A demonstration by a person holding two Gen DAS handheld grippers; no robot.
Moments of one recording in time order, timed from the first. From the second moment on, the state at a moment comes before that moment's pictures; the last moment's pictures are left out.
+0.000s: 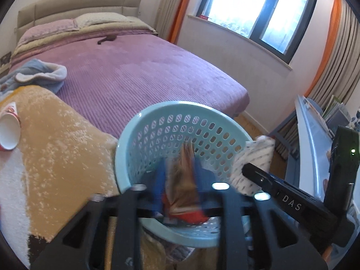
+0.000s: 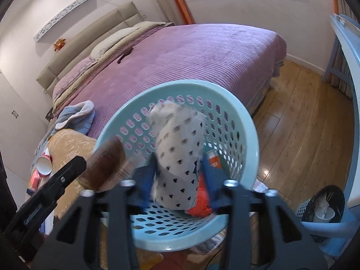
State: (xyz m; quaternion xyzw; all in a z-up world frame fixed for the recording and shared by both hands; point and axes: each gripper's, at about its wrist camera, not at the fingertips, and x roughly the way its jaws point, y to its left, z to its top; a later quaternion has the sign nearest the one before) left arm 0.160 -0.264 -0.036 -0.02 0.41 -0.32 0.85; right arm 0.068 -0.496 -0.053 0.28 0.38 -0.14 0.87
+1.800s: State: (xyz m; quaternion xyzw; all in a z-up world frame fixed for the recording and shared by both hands) left arm 0.101 0.135 0.056 -0.11 0.30 -0.06 0.95; right arm 0.216 -0.202 0.029 0.09 0.34 0.13 0.93
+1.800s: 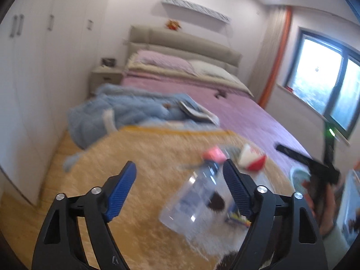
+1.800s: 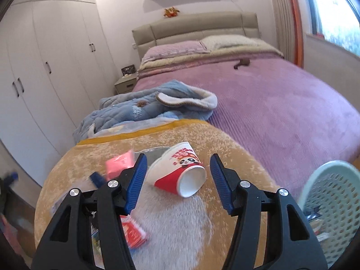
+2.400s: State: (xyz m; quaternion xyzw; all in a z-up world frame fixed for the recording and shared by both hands) left arm 0.147 0.112 -0.035 -0.10 0.38 -0.08 0.91; right arm 0.265 -0.178 -0.028 0.07 0.41 0.15 0.90
